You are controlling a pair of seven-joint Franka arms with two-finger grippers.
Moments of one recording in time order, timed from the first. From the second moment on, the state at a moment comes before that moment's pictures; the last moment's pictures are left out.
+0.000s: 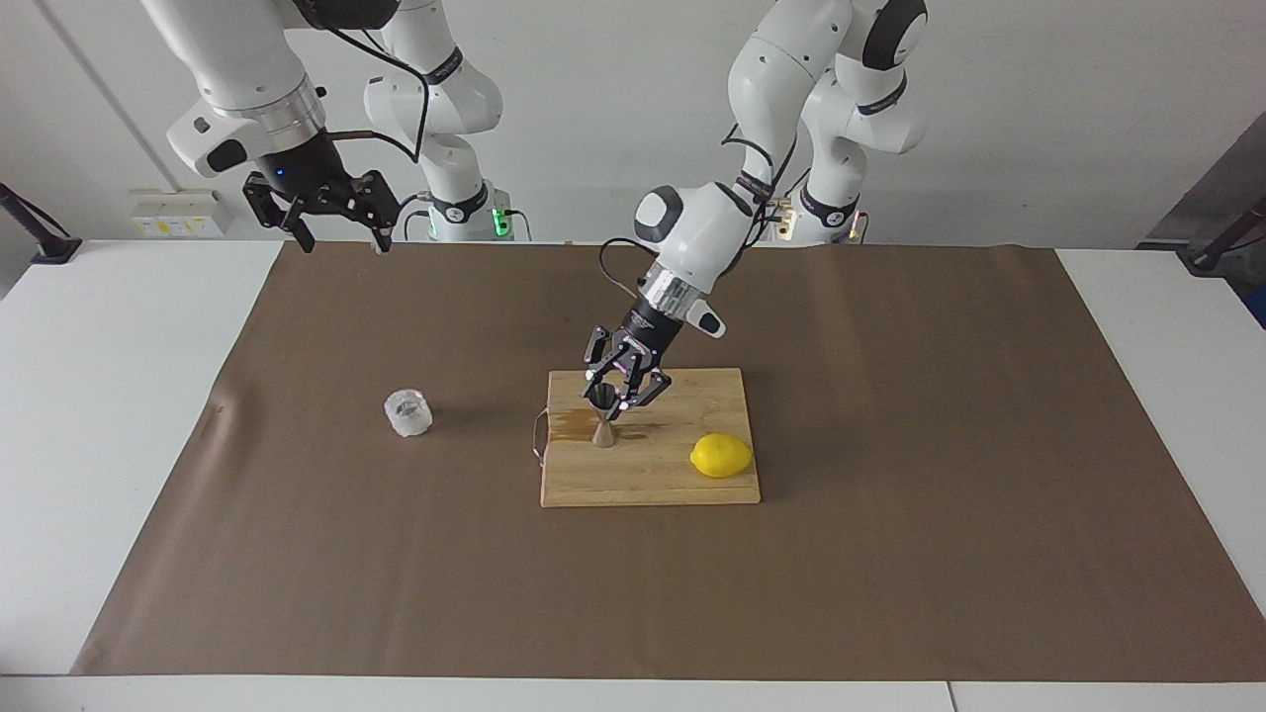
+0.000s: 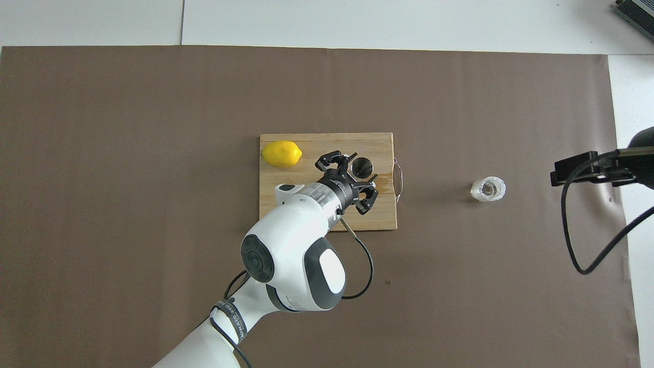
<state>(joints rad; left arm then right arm) -0.71 0.40 -0.17 -1.91 -1.07 3.20 -1.99 0.01 -0.04 0.03 -1.56 0.02 1.49 0.06</state>
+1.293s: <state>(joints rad) -0.49 0.23 -0.11 -1.85 -0.56 2.62 -1.92 -0.02 -0.04 0.02 -1.56 0.02 1.47 0.06</state>
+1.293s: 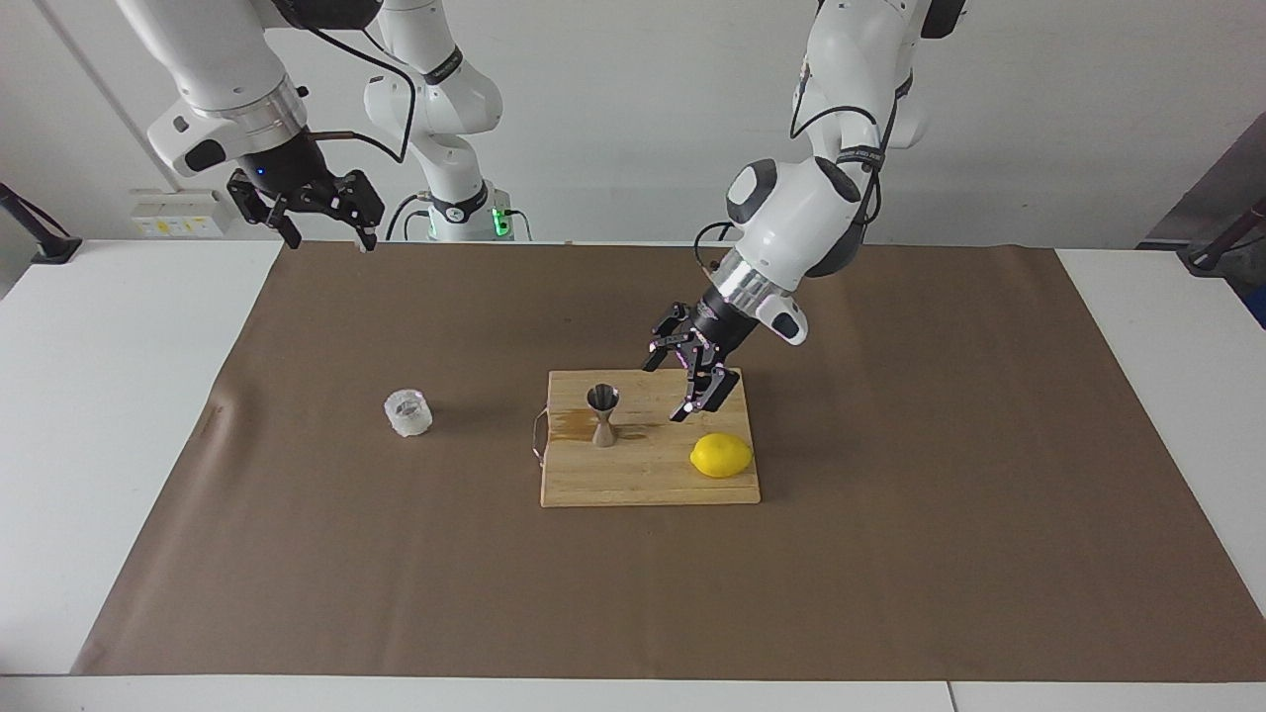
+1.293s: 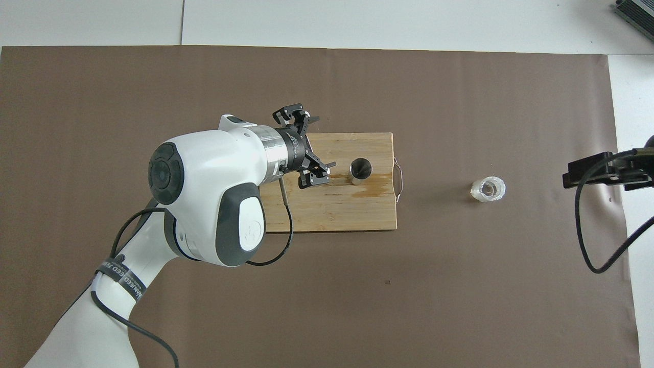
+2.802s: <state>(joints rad) -0.13 -0.01 -0.09 -1.85 -0.26 1.92 -0.61 -0.02 -0.04 0.02 -1.64 0.02 1.61 -0.15</state>
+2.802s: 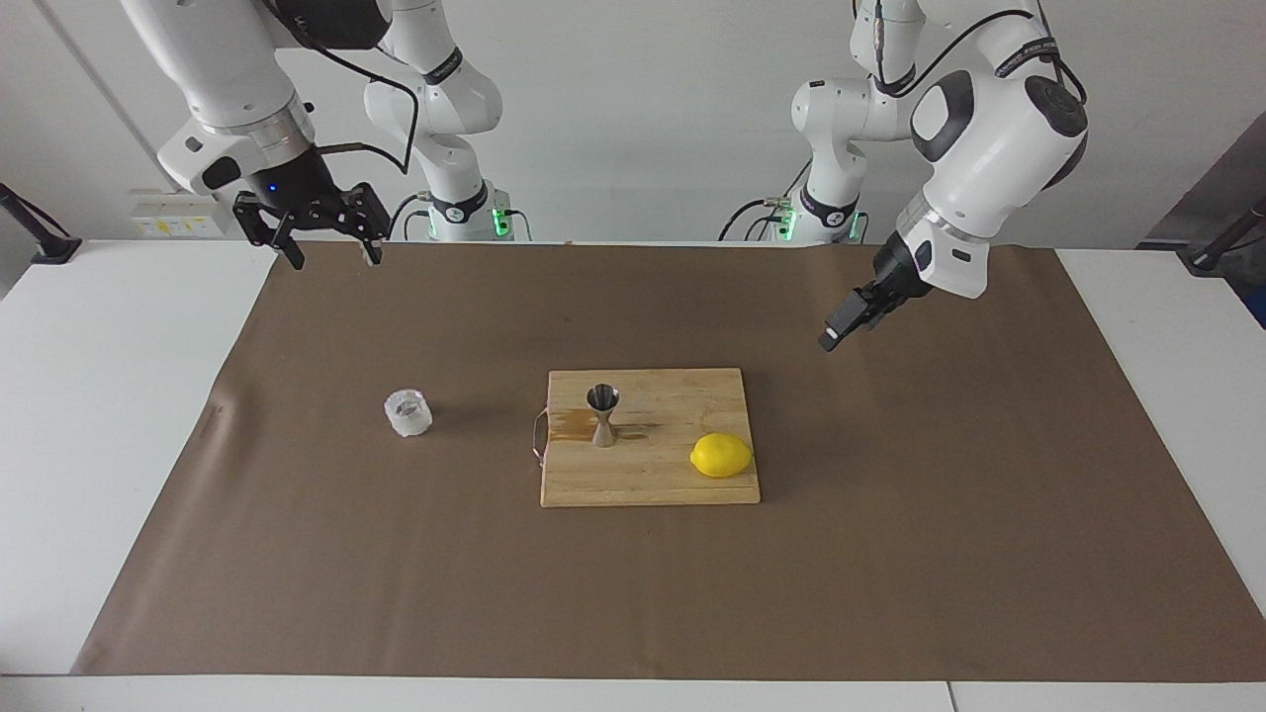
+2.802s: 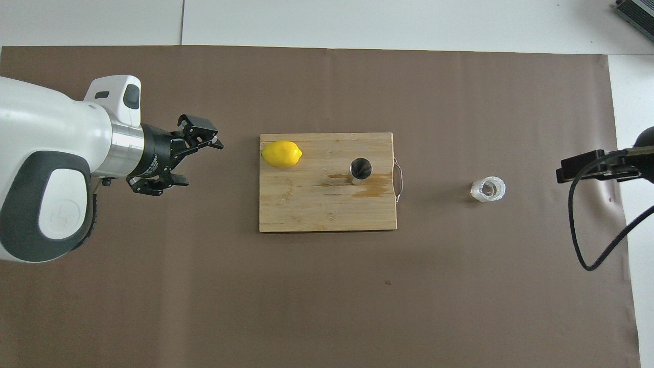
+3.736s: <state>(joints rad) -0.06 -0.05 -0.09 -1.85 0.01 1.79 0.05 -0.07 0.06 0.02 -1.95 0.09 2.05 -1.29</state>
